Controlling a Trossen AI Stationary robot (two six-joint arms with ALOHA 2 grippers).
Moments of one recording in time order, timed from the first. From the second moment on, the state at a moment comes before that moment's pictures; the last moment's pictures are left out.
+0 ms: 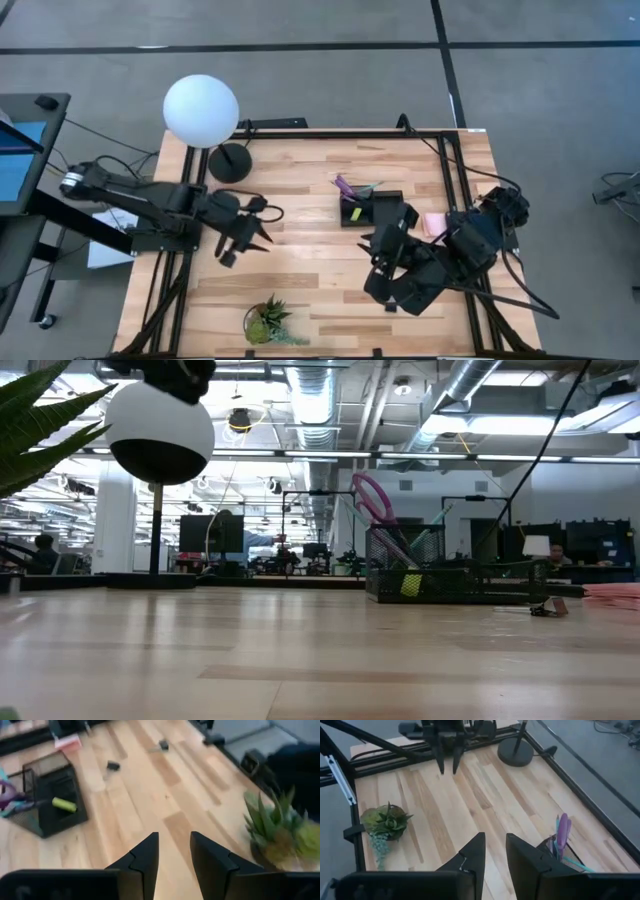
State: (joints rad) left arm -0.20 1.00 0.82 -0.43 0.15 0.20; right arm 0.66 1.87 2.35 -1.57 0.76 0.82
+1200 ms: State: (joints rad) left arm -0.33 1.32 0.66 0.01 -0.15 0.00; right arm 0.41 1.89 2.34 -1.47 0.22 0.81
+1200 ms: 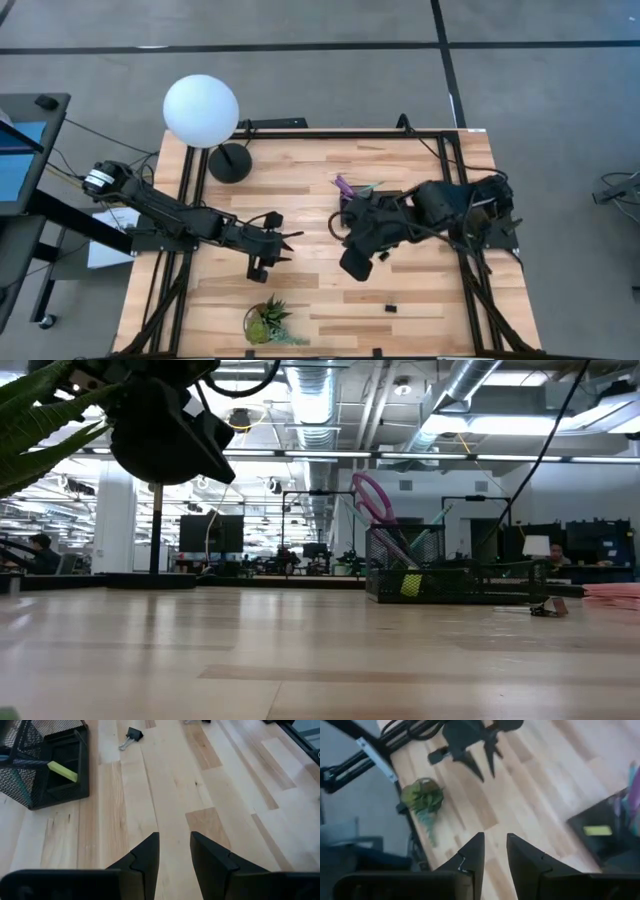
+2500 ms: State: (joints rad) left arm -0.33 1.32 0.66 -0.10 -0.20 -0.06; right arm 0.63 1.69 1.92 -1.57 0.74 0.93
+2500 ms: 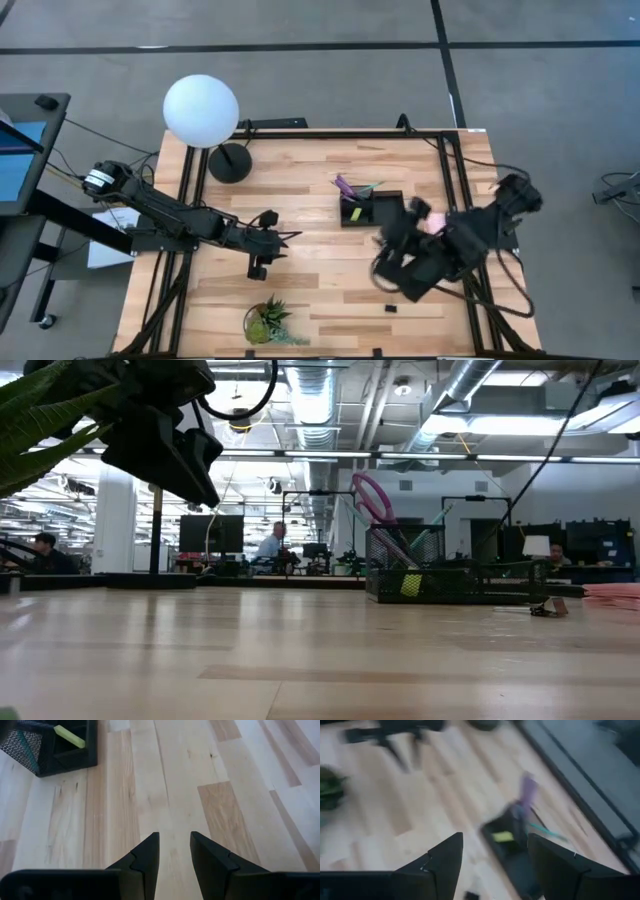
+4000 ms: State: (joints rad) left arm -0.30 1.32 0.66 -0.10 -0.22 -0.09; right arm 0.46 1.64 0.91 -0.77 0.20 1.27
